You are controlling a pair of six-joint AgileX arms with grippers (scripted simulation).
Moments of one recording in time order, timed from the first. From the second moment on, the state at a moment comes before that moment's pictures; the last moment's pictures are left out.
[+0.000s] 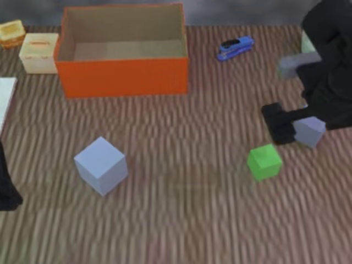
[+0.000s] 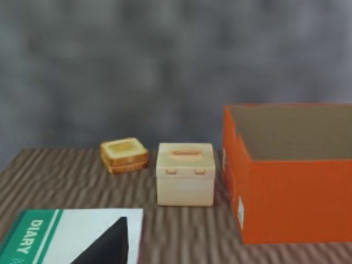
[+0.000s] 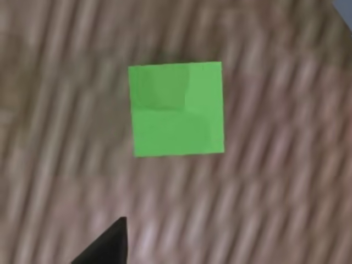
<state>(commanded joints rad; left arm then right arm) 0.00 0.00 0.00 0.00 0.00 0.00 0.38 1.71 1.28 -0.91 0.00 0.09</state>
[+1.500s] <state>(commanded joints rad) 0.00 0.00 0.00 0.00 0.00 0.00 0.46 2.20 1.41 -0.79 0.00 0.12</state>
